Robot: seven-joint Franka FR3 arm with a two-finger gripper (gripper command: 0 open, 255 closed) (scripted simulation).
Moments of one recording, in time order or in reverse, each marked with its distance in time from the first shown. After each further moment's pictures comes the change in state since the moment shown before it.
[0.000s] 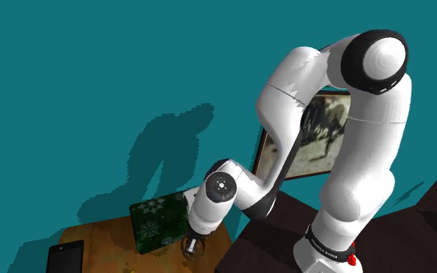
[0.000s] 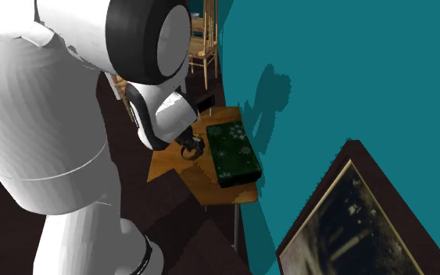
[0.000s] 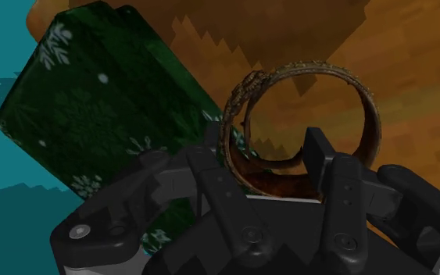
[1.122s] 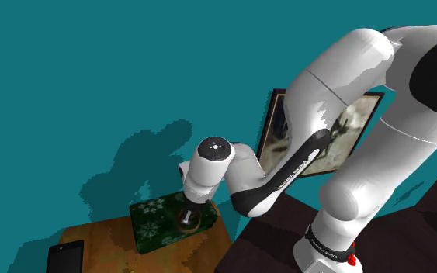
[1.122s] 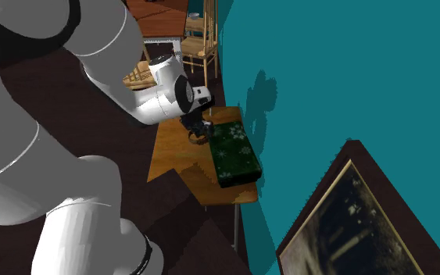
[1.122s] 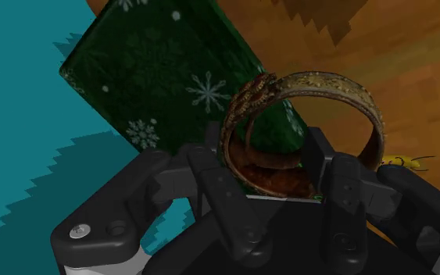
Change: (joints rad) arm -0.034 -0.338 0.047 -0.044 0.756 0.076 -0.661
